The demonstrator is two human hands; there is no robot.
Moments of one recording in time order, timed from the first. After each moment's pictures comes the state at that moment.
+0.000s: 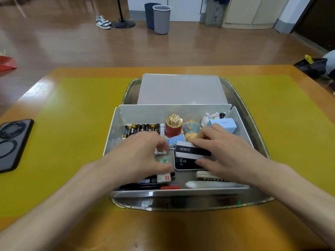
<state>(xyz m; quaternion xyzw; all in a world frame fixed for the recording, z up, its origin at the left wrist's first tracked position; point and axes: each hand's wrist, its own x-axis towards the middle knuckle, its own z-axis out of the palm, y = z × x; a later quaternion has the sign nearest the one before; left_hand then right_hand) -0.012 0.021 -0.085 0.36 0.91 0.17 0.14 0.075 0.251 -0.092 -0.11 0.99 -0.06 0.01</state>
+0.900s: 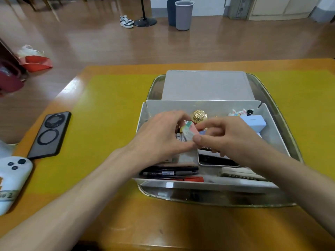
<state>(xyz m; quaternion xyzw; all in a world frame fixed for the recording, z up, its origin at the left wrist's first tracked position) -0.021 0.015 -0.076 0.35 0.90 0.27 0.04 0.049 0.204 -0.080 0.00 0.84 -0.54 0.03</state>
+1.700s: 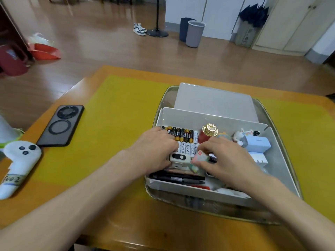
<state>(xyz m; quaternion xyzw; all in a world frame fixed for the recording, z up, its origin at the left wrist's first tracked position) -0.036 -0.031 -0.103 0.46 0.89 -0.02 -0.03 0.044 0.181 -0.099 -0.06 1.00 -0.08 -0.01</state>
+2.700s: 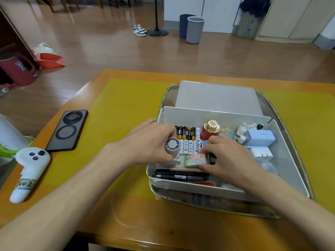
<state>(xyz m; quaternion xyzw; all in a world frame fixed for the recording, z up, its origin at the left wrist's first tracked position) -0.039 -0.045 -0.071 0.37 0.92 0.10 0.08 0.044 0.182 -0.110 -0.08 1.00 -0.04 -0.02</state>
